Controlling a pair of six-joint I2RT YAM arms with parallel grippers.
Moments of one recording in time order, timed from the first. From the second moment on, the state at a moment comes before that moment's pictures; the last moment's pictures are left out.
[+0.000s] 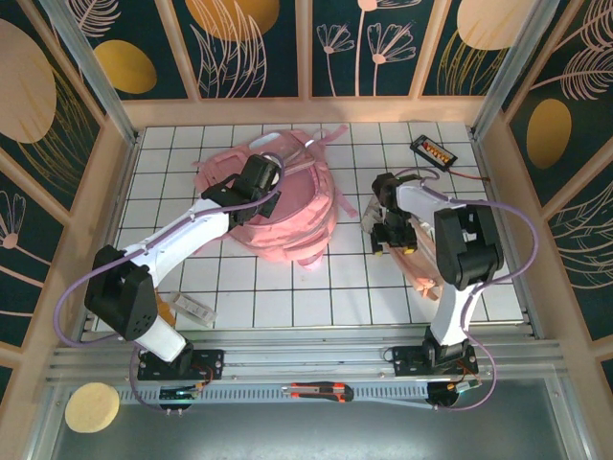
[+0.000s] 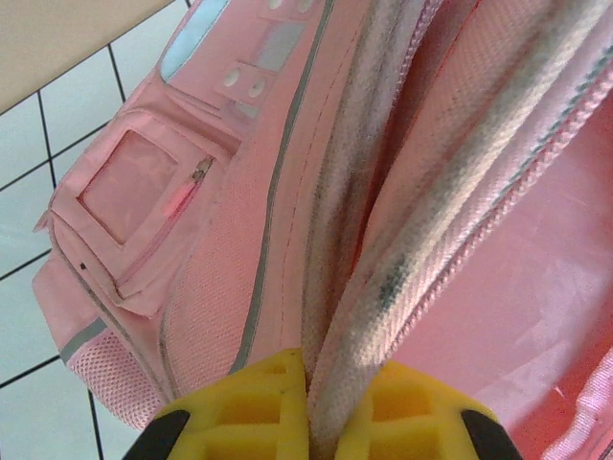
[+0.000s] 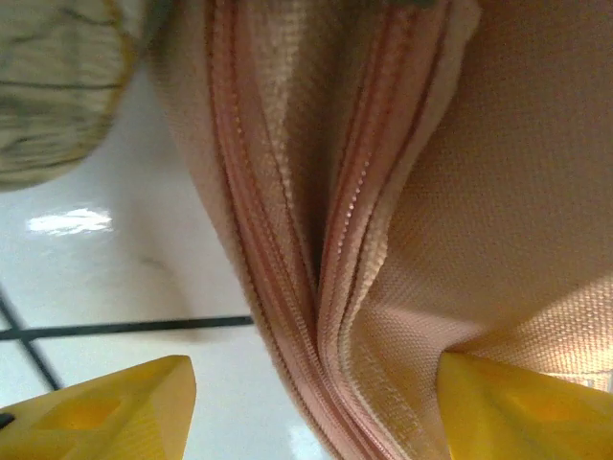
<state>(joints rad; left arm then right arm) -0.60 1.59 1.27 -0.53 -0.34 0.00 0.31 1.88 1.24 -1.06 0.06 0.24</state>
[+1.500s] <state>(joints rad) -0.58 1.57 1.41 -0.63 -0.19 -0.21 0.23 1.38 1.07 0.09 -0.78 1.00</state>
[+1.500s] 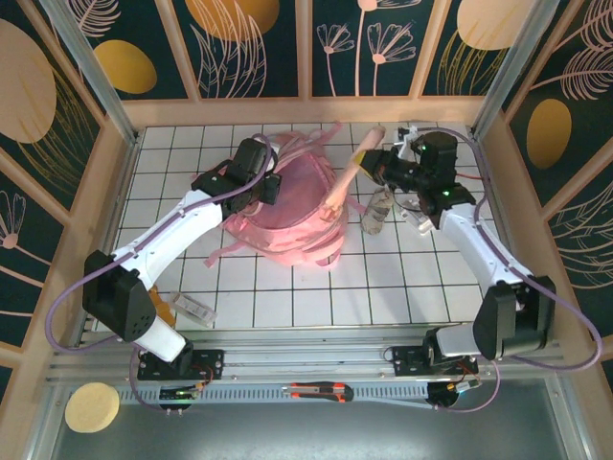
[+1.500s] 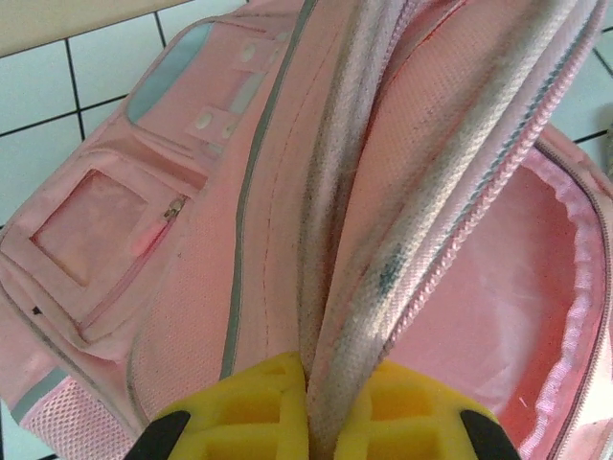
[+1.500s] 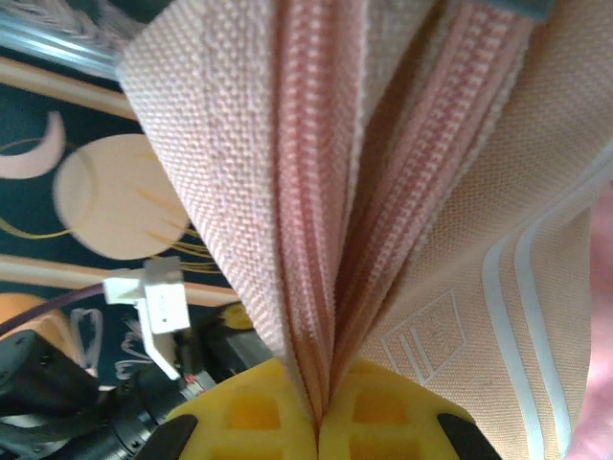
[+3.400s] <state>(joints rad) -0.56 1.61 1.43 -0.55 0.07 -0.31 0.47 2.20 1.53 0.05 -0.65 1.04</state>
